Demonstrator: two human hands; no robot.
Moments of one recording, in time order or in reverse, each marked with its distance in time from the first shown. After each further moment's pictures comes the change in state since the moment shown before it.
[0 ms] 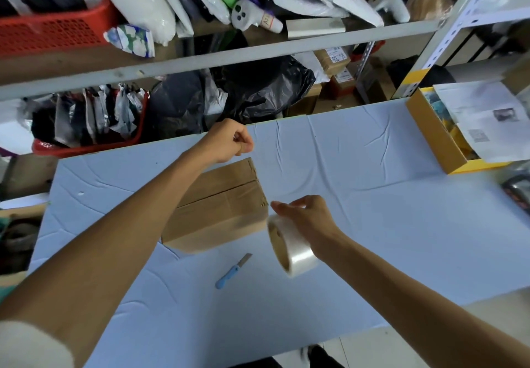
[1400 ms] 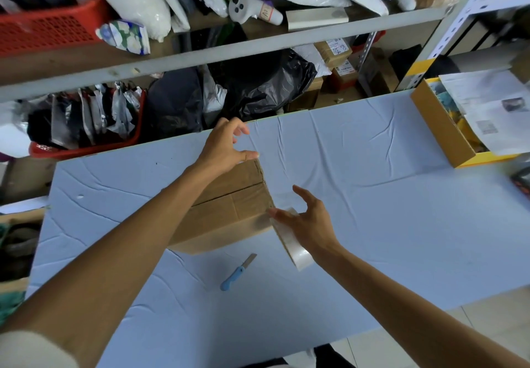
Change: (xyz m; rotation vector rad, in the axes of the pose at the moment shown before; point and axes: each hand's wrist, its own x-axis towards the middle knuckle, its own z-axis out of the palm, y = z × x) left_hand -0.004 -0.020 0.021 -0.006 0.170 0.051; right_hand 0.029 0.034 0.017 -0.028 -0.002 -0.183
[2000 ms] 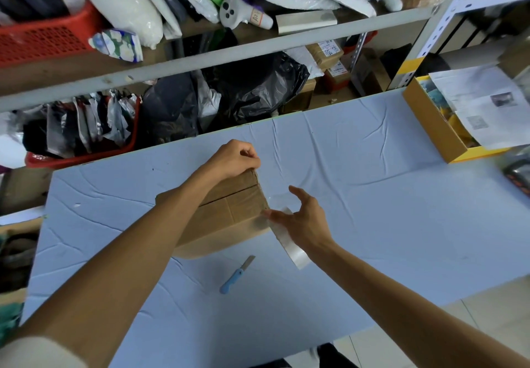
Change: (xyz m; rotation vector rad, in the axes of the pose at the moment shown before) left_hand 0.003 0.015 0.013 -0.019 -0.265 -0.155; right_hand -0.001 -0.002 0.002 -0.058 0.038 0.028
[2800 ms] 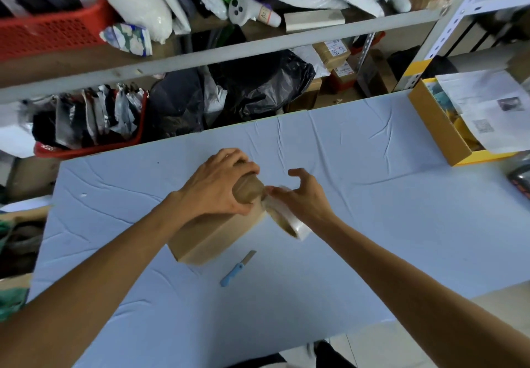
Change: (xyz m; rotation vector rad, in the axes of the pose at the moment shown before) left_hand -0.069 -0.030 -0.003 0.636 0.092 0.444; right_hand 0.025 -0.020 -0.008 -0.104 -0.046 -0.088
